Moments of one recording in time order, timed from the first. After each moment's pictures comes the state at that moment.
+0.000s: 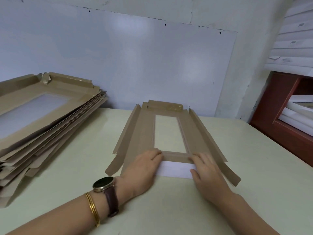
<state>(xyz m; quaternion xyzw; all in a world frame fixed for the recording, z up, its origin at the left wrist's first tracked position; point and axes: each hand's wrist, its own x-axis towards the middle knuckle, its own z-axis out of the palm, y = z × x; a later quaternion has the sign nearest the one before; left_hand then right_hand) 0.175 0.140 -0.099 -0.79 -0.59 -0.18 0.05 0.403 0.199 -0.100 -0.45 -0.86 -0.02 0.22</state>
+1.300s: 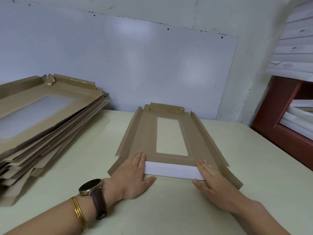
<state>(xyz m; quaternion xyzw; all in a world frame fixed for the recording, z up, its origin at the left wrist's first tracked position) 0.151 0.126 -0.100 -0.72 -0.70 -0.02 -0.05 0.436 0.203 -0.103 -0.46 -0.88 0.12 0.07</state>
